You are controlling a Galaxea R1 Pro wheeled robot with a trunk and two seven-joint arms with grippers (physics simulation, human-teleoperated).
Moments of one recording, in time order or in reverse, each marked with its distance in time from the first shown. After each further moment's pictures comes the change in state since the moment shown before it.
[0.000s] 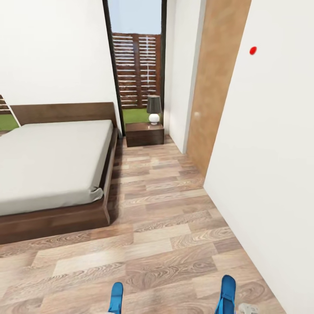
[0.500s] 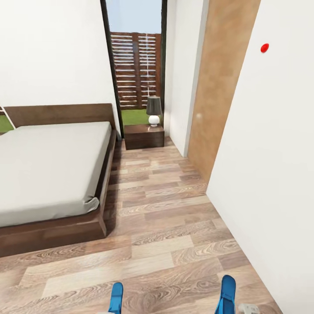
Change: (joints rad) left arm 0.000 0.000 0.000 0.000 0.000 0.000 0.000; right arm 0.000 0.000 0.000 0.000 -0.001 0.000 -0.001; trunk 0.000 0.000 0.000
